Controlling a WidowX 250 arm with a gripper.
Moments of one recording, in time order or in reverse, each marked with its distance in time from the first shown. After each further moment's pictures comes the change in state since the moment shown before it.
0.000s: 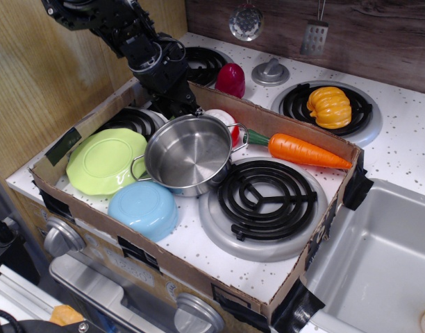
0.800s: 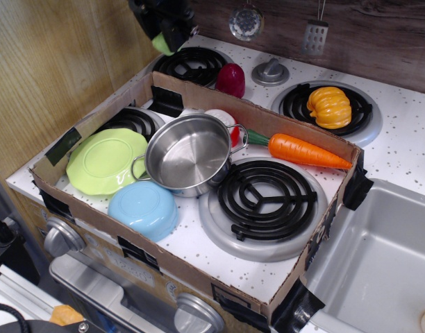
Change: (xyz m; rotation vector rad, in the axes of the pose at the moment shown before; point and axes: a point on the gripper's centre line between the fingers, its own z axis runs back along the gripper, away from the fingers) arm 0.049 0.007 0.094 0.231 -0.029 0.030
